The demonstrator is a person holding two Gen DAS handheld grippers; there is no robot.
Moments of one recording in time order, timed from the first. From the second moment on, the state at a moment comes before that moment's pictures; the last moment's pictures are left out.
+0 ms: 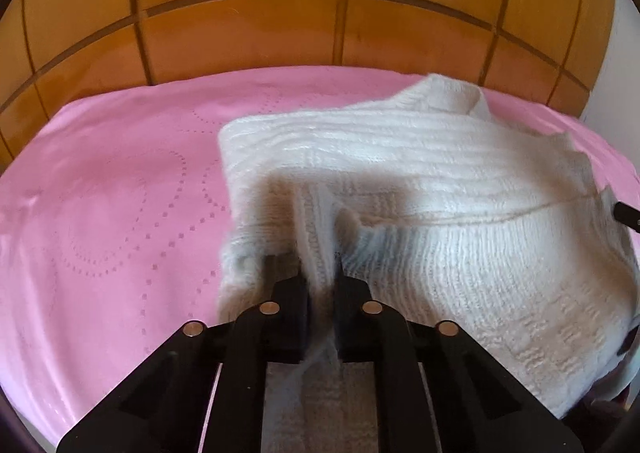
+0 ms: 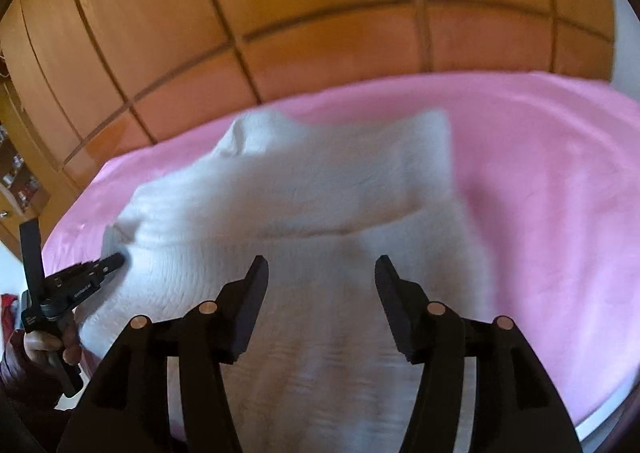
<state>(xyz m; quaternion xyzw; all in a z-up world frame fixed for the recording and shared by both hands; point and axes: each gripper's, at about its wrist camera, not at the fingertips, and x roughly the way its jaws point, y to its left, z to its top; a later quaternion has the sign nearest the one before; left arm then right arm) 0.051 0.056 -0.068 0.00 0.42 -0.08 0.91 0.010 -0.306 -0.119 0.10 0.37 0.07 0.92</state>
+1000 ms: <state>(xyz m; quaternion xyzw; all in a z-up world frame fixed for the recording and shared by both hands) 0.055 0.086 0.018 -0.05 0.31 -0.09 0.94 0.064 -0.334 -0.054 0.11 0.32 0.04 0.94</state>
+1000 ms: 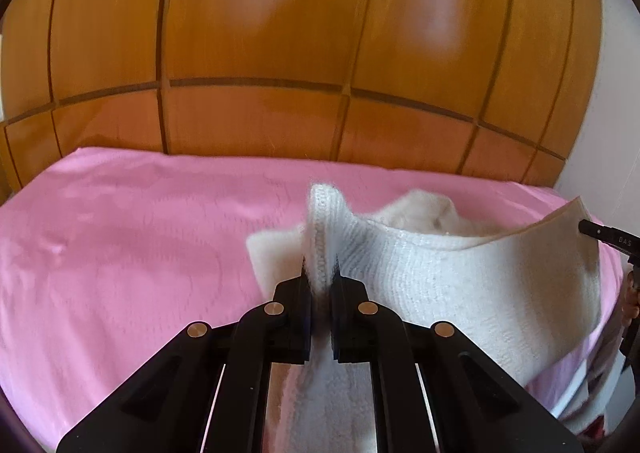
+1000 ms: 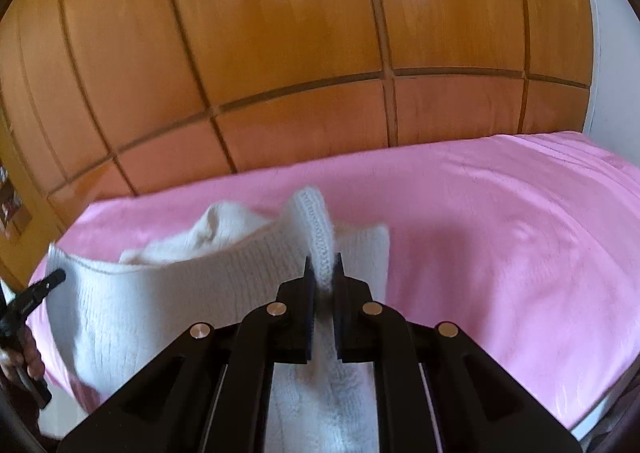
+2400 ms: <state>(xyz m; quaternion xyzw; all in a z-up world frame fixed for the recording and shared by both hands) 0.029 0.145 -0.086 -0.20 0.46 -0.05 0.86 0.096 -0.181 -0.121 -0.01 0.40 0.13 0.91</state>
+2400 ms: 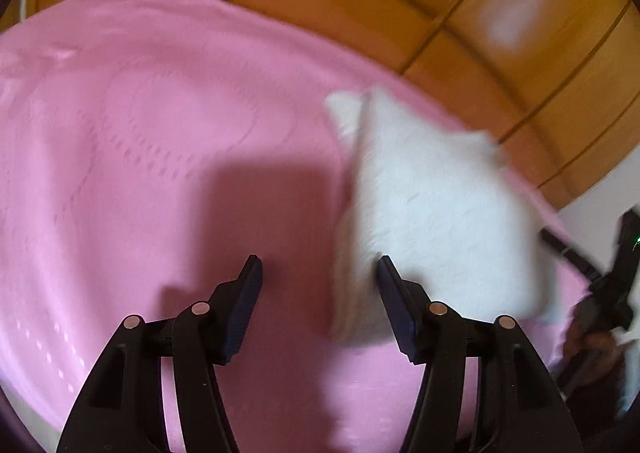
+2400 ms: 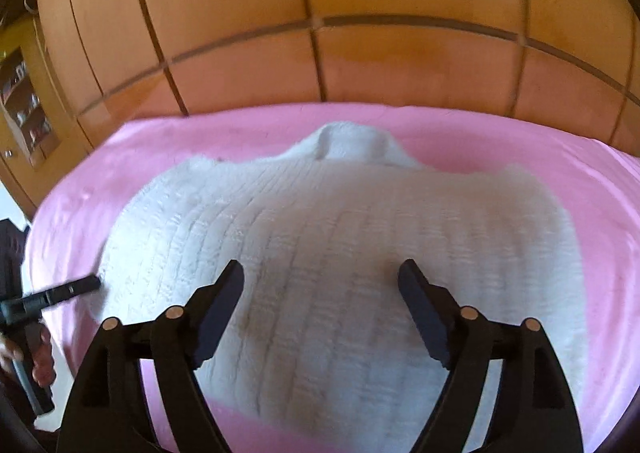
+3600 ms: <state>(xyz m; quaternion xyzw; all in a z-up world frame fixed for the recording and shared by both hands) 0.123 0.006 -0.038 -0.03 0.40 -0.02 0.91 0.141 -0.183 -0.148 0.00 0.40 0.11 0.91</state>
